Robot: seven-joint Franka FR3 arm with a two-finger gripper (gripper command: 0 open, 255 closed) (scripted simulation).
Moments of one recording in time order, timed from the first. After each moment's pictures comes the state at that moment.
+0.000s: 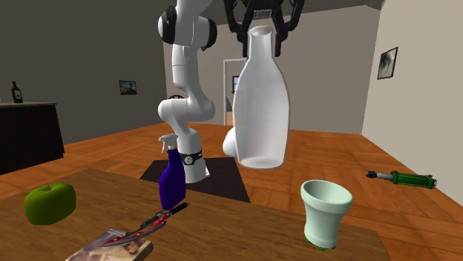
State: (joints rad) arm 0.08 0.04 0.30 -1.44 0.00 1.45 0.60
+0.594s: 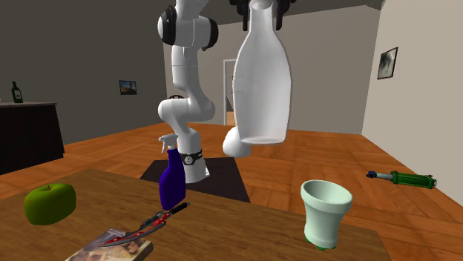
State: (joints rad) arm 0.09 0.11 0.31 -1.23 -0.02 1.30 0.61
